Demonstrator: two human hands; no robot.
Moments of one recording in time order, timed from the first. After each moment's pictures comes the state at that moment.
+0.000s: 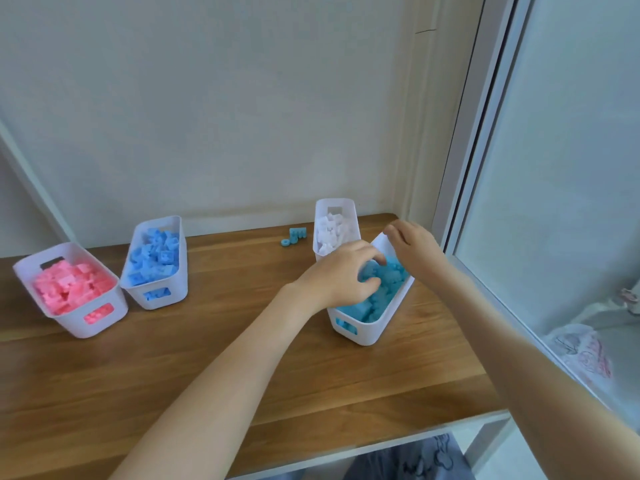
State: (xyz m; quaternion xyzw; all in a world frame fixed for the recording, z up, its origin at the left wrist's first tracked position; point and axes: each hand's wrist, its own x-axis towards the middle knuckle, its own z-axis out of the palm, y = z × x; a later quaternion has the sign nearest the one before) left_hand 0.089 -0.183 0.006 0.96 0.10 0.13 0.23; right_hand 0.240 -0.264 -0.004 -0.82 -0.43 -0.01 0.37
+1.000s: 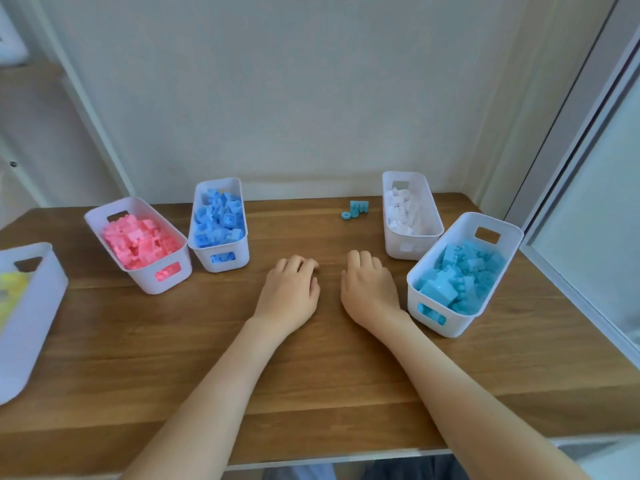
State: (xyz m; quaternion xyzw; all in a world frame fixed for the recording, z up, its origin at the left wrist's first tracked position) left_hand -0.038 -0.086 -0.089 0.92 0.33 0.20 0.05; right_hand 0.082 -0.171 -0.074 -0.84 -0.52 -0.06 0.16
